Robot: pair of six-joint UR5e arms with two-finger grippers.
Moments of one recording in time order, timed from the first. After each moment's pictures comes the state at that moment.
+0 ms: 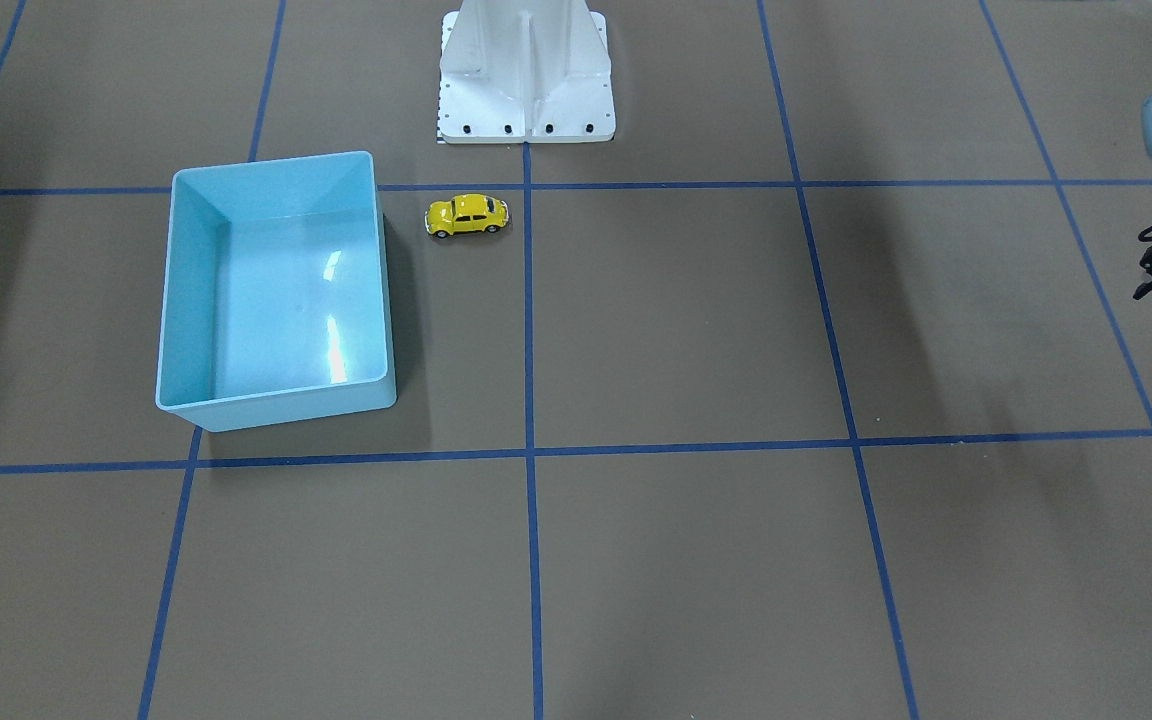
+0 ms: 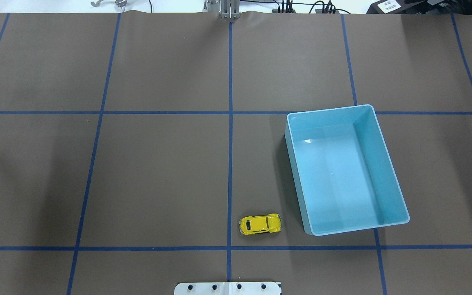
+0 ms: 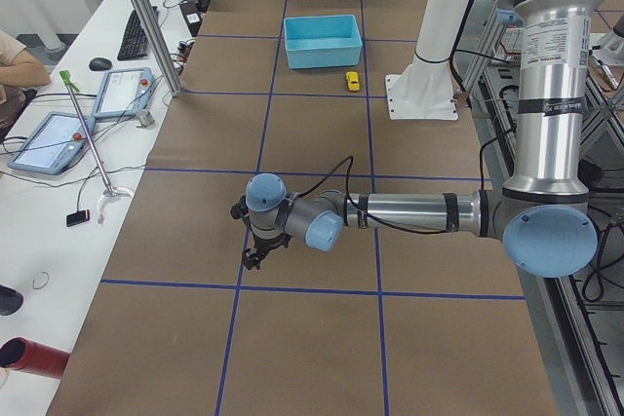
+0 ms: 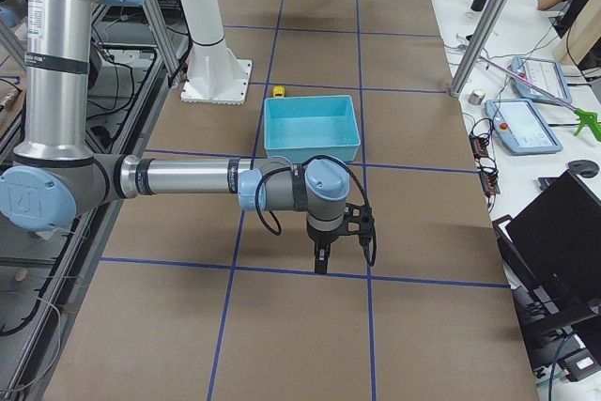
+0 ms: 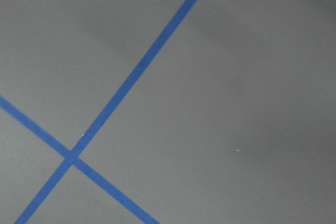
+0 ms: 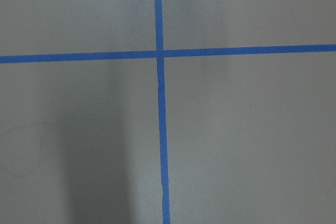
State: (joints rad) left arm -1.35 -1.54 -1.54 -1.99 -2.30 0.28; right arm 1.54 -1.70 1.75 -1.56 2.30 0.11
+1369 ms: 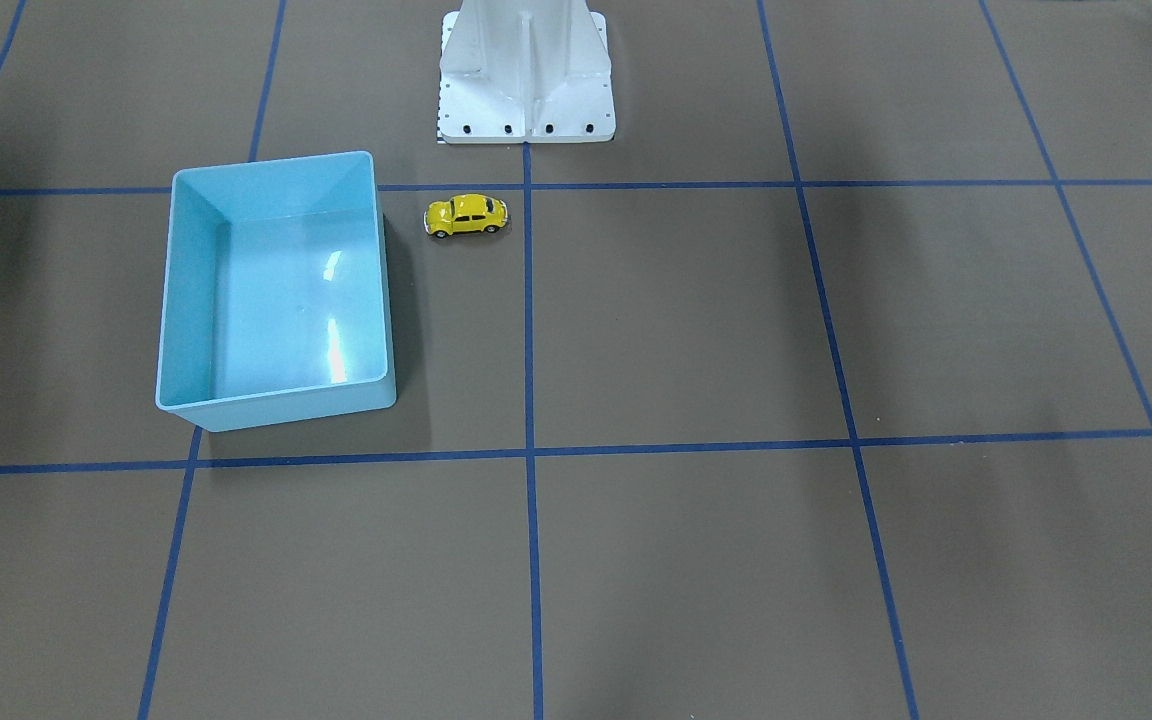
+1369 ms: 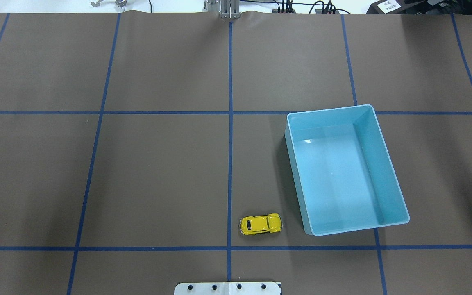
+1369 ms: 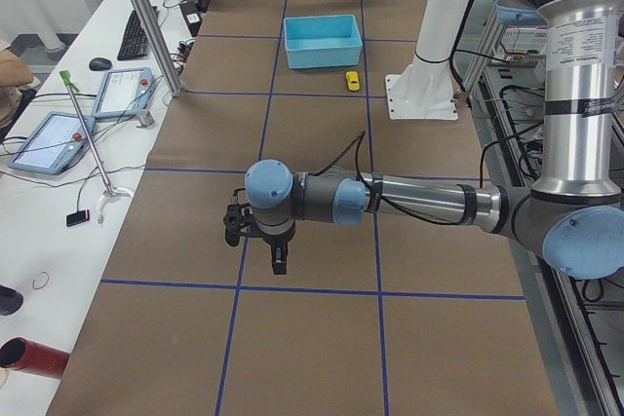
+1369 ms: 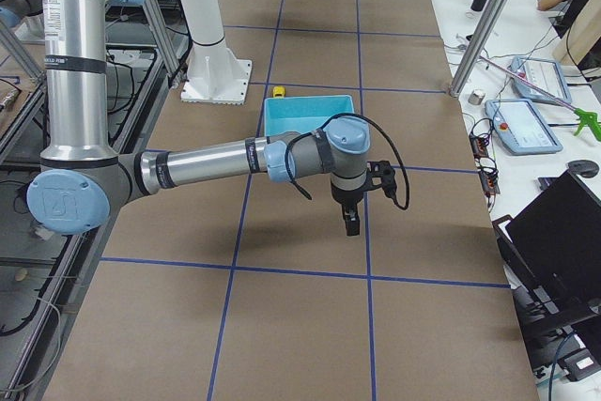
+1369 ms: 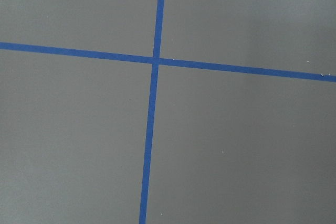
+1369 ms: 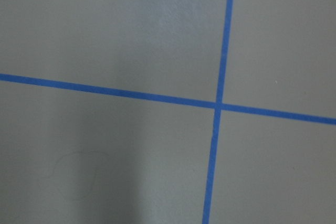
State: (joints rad) left arm -1.55 -1.47 -1.74 -1.57 -2.44 -0.13; right arm 1.45 -1.60 1.81 -1.49 2.27 0.10
